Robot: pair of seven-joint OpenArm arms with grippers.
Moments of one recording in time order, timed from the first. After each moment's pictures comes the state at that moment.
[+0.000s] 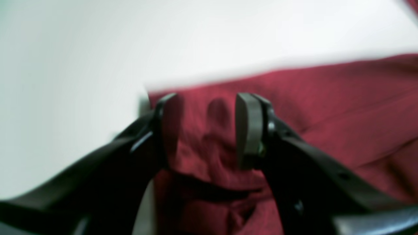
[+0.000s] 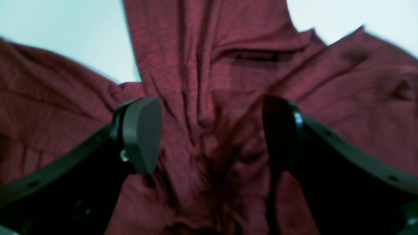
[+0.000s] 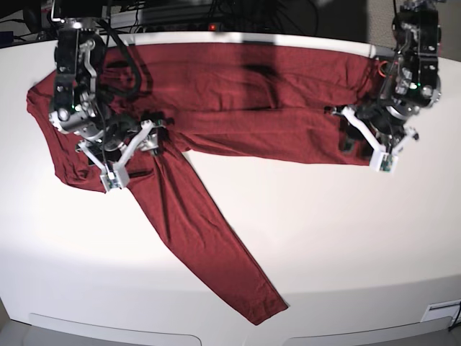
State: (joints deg) left arm 11.9 -13.3 -3.9 93.0 -15.7 -17.4 35.1; right arm -4.9 12.4 8.8 93.4 16.9 26.5 -52.4
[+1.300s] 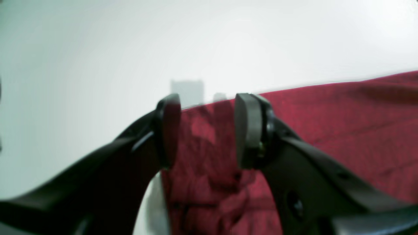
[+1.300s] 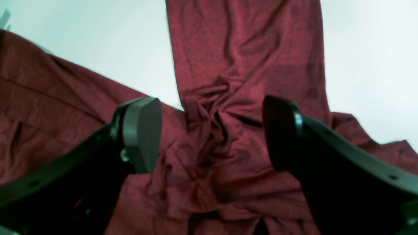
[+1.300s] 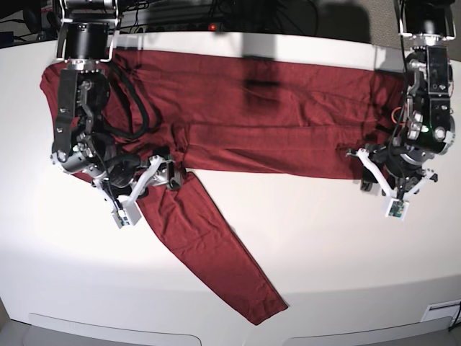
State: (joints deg) left arm 1.3 -15.5 -4.0 97.7 -8.8 -15.2 48.7; right arm 6.3 11.0 8.8 88.0 24.7 34.8 -57.8
